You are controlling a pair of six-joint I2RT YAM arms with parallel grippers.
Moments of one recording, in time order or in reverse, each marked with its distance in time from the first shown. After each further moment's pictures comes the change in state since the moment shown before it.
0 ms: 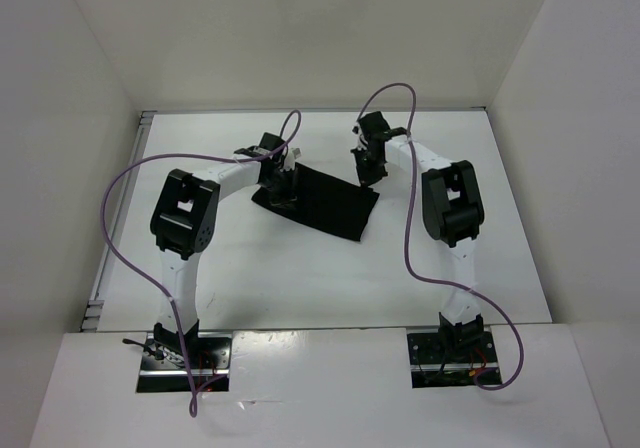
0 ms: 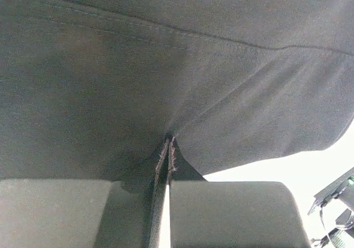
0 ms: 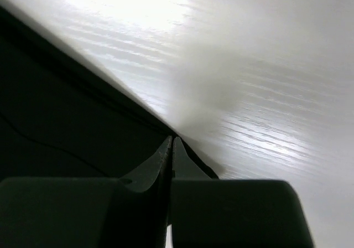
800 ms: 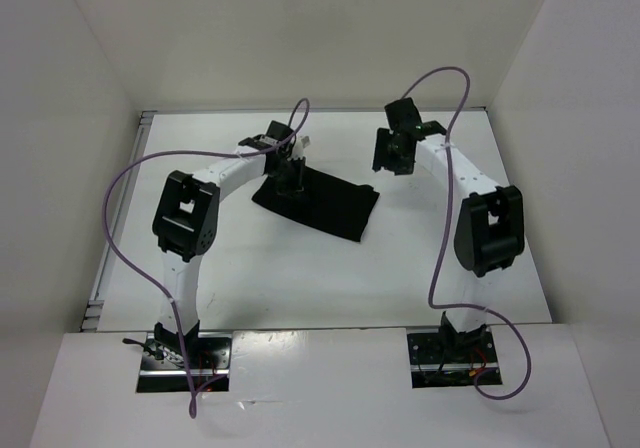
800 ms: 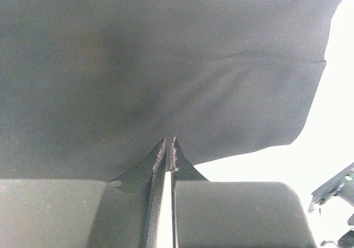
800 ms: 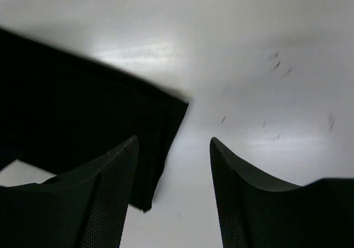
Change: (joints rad) left arm -0.033 -0.013 0.084 -0.062 -0.011 0.023; right arm -0.042 -0.309 -0.093 -0.060 0.189 0.250
